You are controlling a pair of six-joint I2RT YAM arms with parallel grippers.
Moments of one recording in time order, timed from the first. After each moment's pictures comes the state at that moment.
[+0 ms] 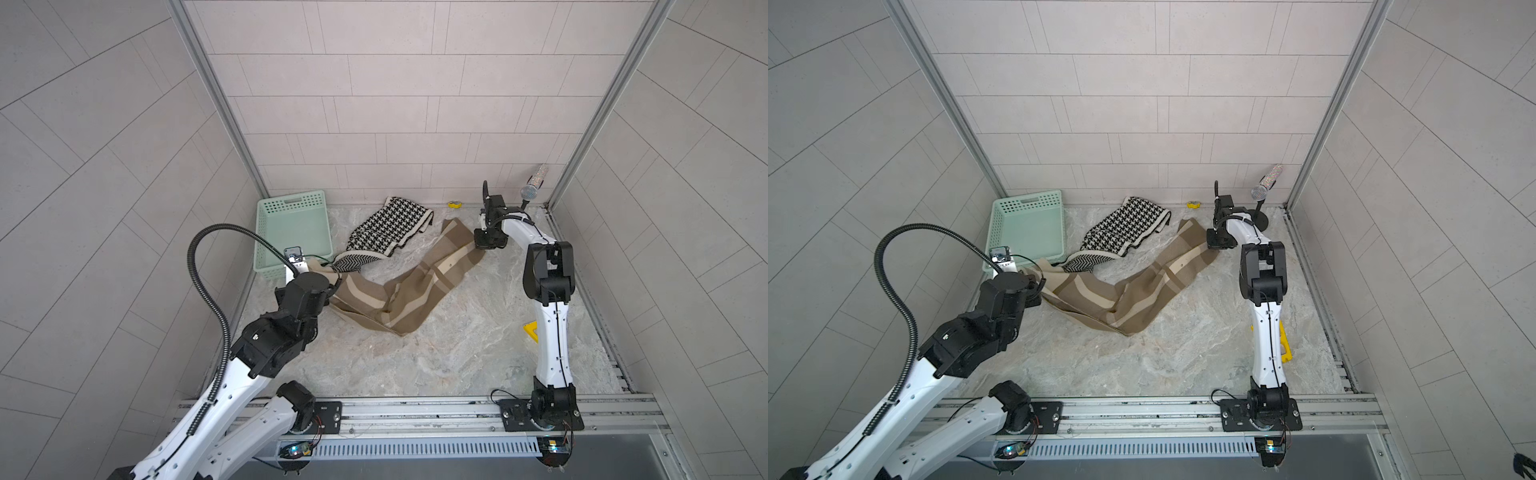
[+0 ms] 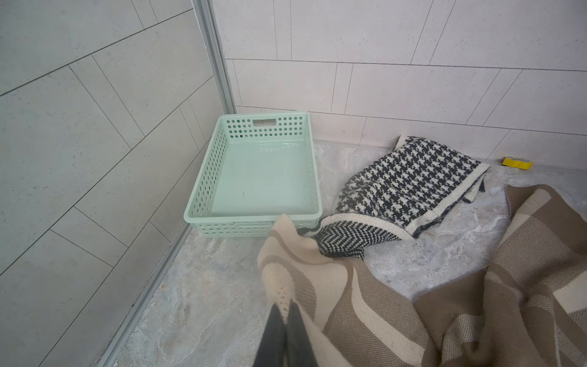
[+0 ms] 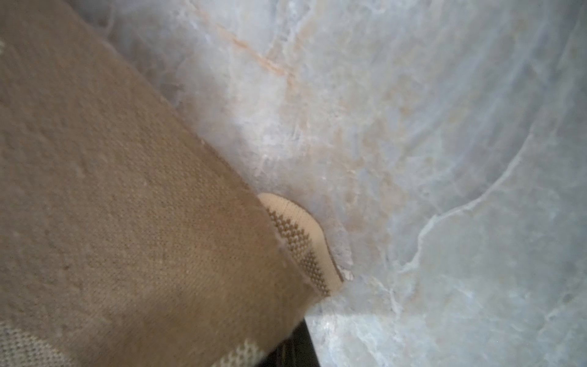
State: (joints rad) left arm -0.58 0.74 0.92 -0.75 -0.76 -0.38; right arm 0.02 2.38 2.02 -0.88 -0.02 0.07
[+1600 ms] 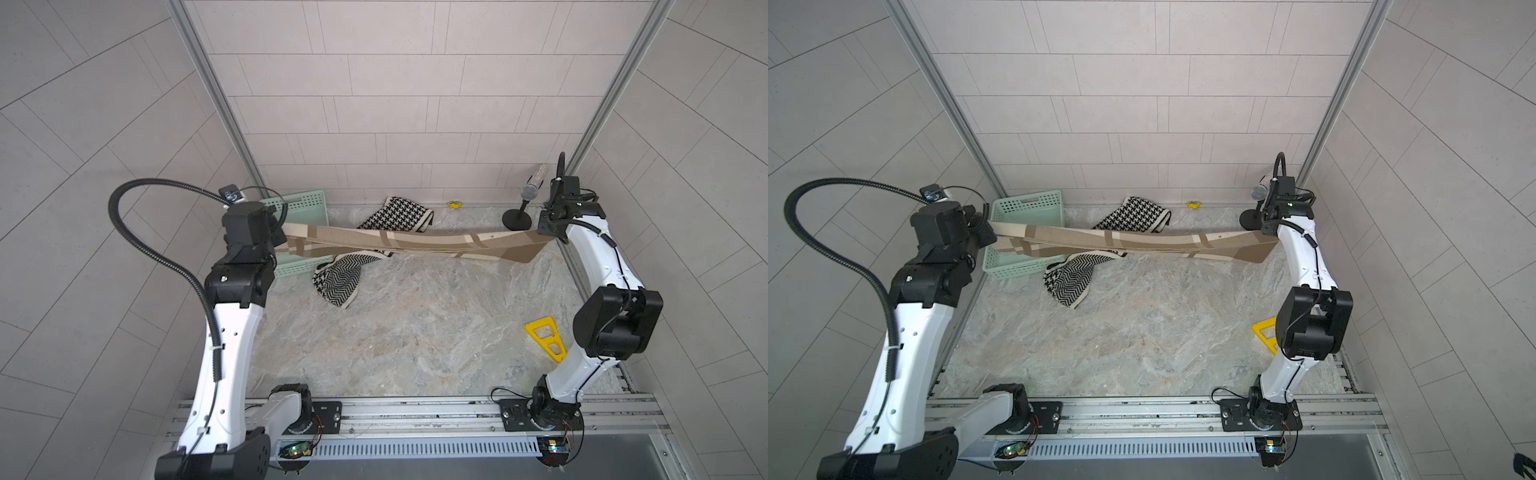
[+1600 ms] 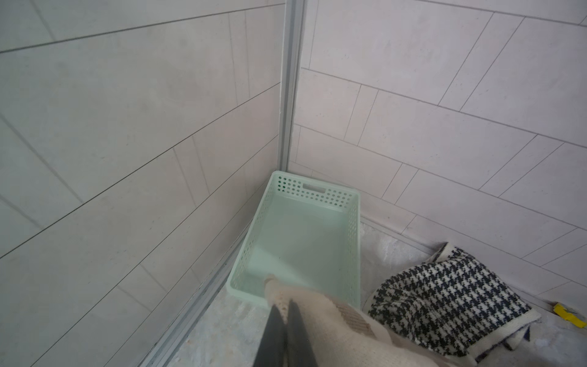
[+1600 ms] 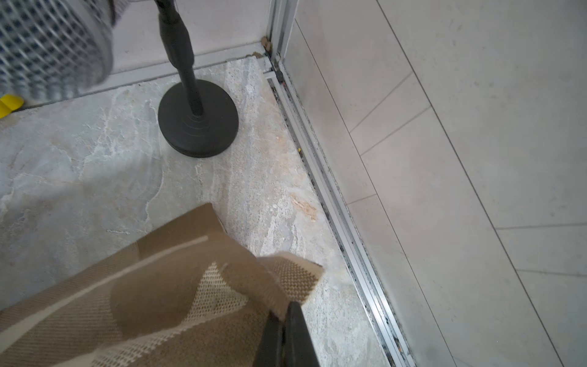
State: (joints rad) left arm 0.05 1.03 1.35 -0.72 -0.42 -0.26; right arm -0.18 1.69 1.64 -0.88 0.35 0.15
